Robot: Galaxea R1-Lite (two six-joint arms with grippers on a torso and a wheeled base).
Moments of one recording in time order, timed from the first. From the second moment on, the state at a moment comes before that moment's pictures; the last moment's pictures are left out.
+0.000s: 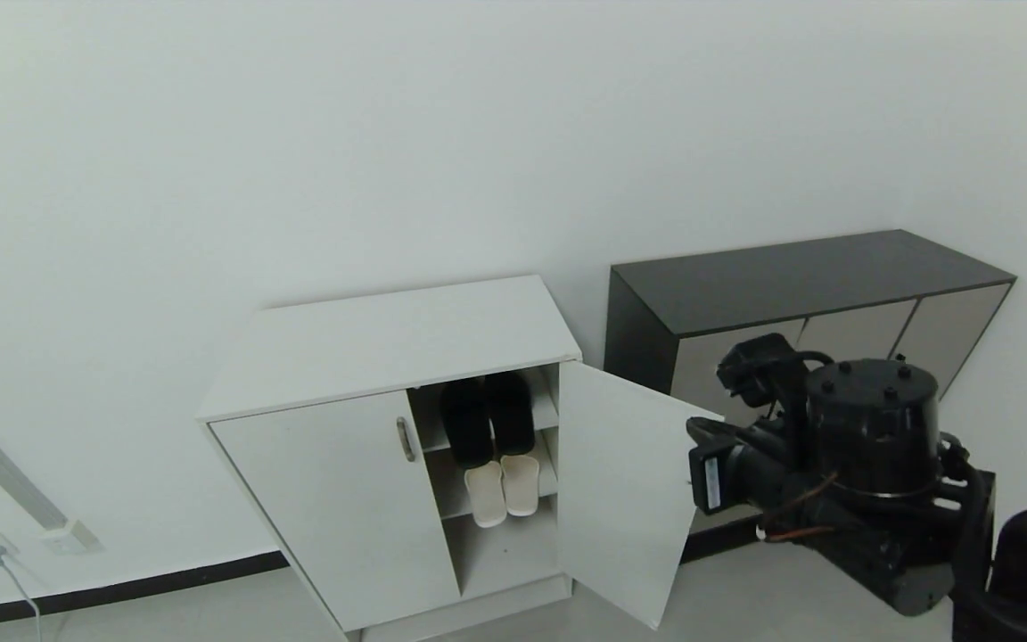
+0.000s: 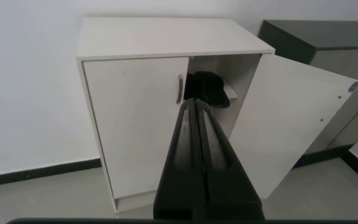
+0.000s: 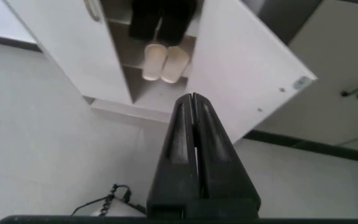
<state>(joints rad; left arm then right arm) 0.00 0.00 0.00 0.00 0.01 -0.09 0.75 1.71 -0.68 -0.74 -0.42 0.07</state>
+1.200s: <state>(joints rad) 0.00 0.00 0.00 0.00 0.01 -0.09 0.32 2.19 -1.17 -0.69 -0.21 0.13</state>
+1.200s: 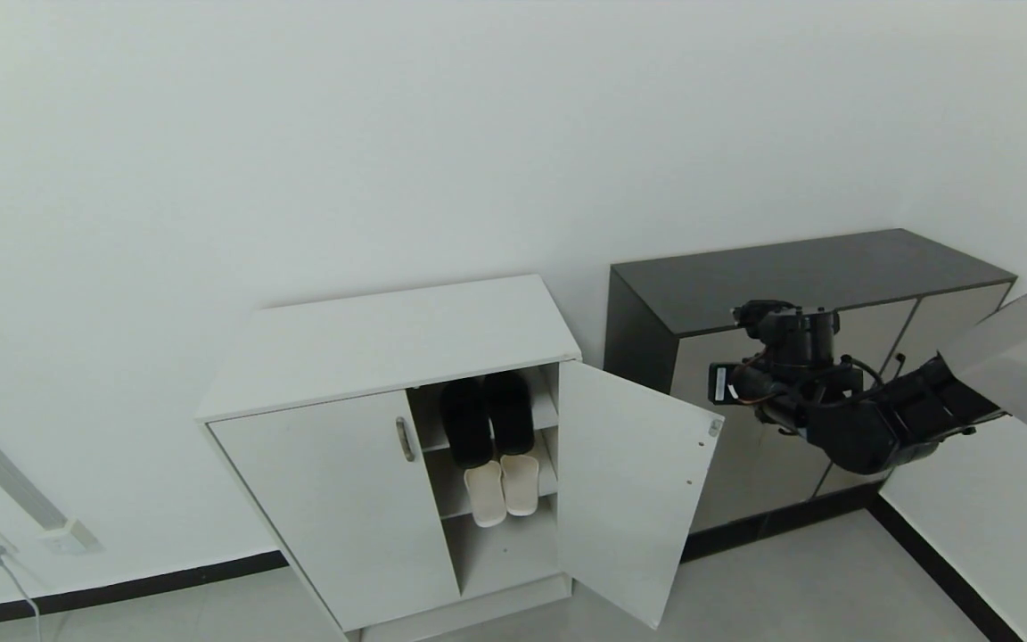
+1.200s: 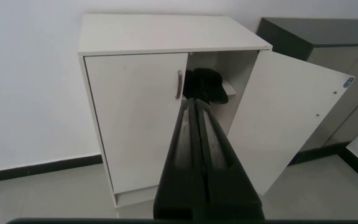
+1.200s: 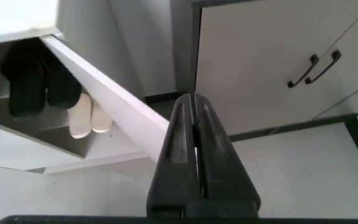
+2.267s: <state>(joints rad) 0.00 0.00 0.00 0.00 0.01 -0.09 0.29 2.33 -1.25 -0.70 -0.21 0.16</state>
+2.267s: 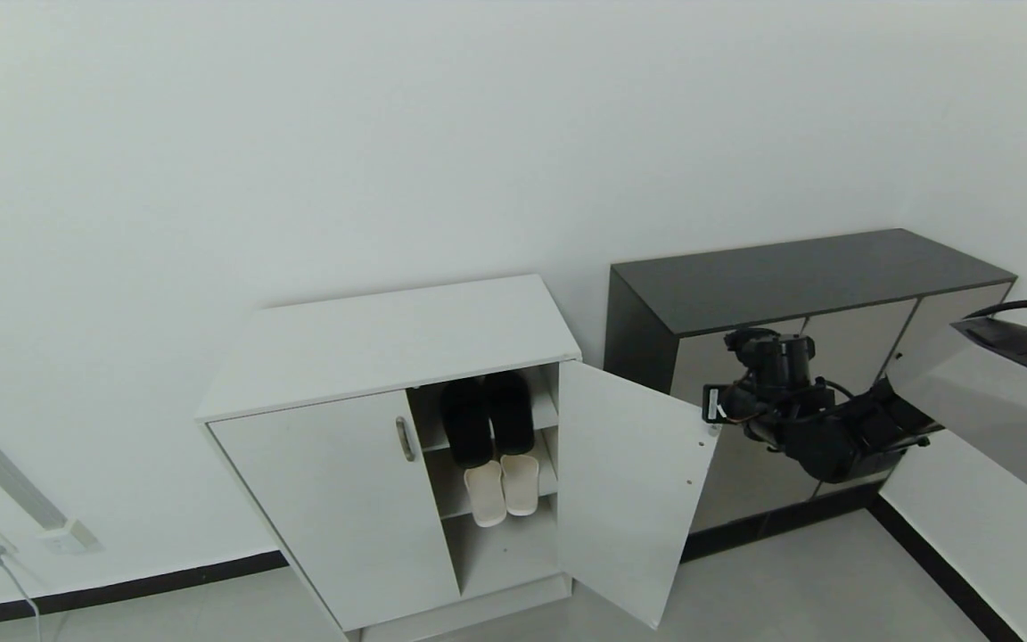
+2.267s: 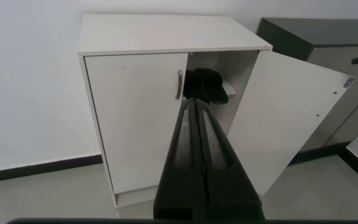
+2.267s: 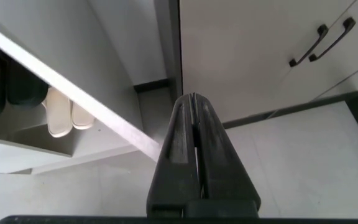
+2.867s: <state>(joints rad) 0.00 0.00 0.00 0.00 0.01 -0.09 0.33 2.35 -1.22 -0.72 -0.22 0.17</state>
